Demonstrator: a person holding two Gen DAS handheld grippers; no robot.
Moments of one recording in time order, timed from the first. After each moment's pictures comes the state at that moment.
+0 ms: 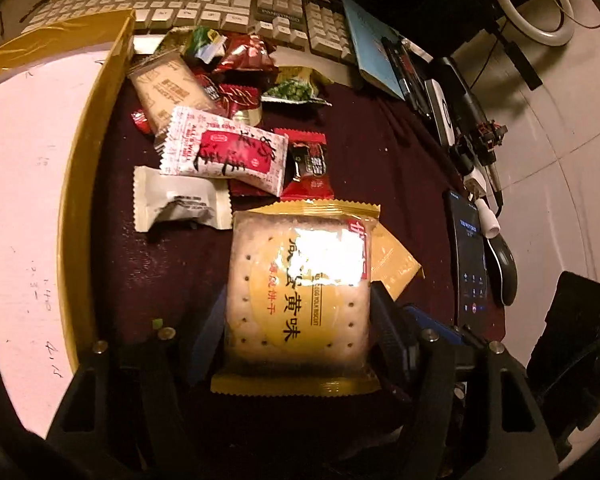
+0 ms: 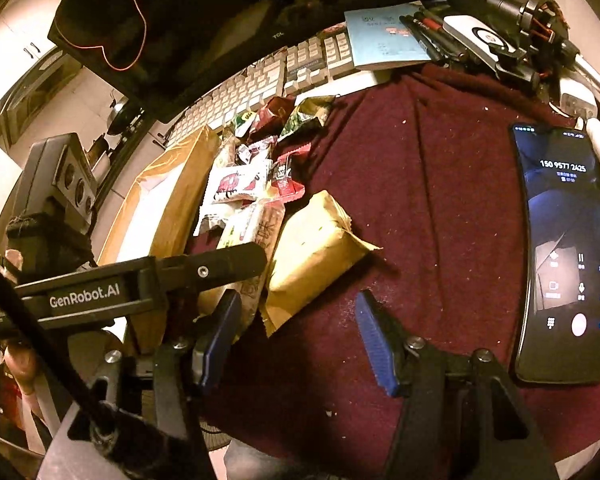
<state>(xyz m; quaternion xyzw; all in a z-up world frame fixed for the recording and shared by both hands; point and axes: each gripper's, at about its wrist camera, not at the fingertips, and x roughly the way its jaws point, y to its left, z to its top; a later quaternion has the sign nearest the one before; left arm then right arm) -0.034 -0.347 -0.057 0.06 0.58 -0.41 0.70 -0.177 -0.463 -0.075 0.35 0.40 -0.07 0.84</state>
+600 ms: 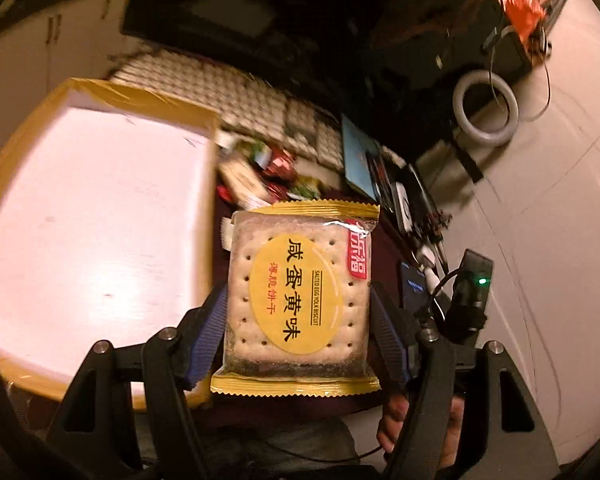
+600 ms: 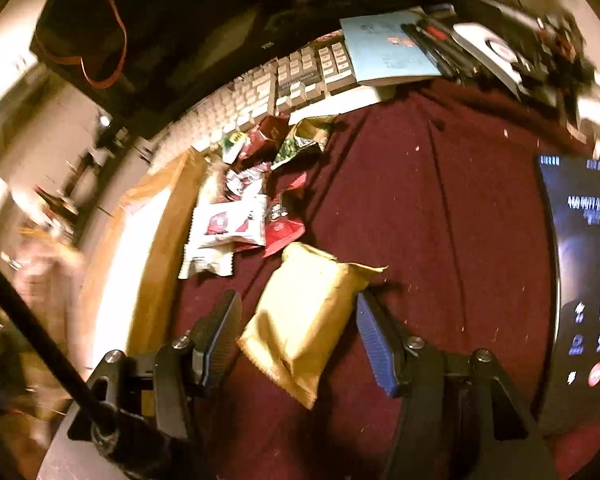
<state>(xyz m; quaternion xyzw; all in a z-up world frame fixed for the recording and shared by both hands) -0.037 -0.236 0.030 -0.07 0.48 -0.41 0.77 -0.139 -0.455 -0.074 0.32 0.40 -0.11 0.85</state>
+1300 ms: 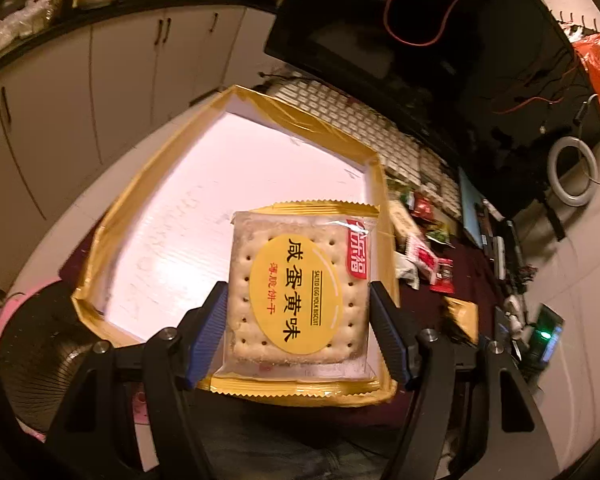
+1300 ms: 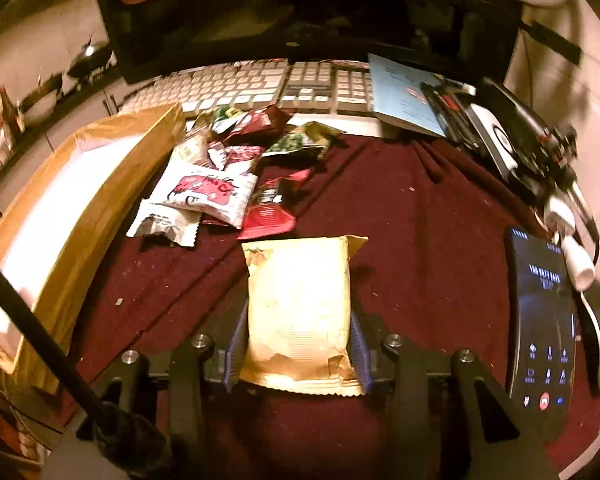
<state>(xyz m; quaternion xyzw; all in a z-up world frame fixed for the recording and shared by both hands) -0.007 -0.142 0.008 -0.08 0.48 -0.24 0.84 -0.146 -0.424 -0.076 0.17 0.41 -0.19 0.88</state>
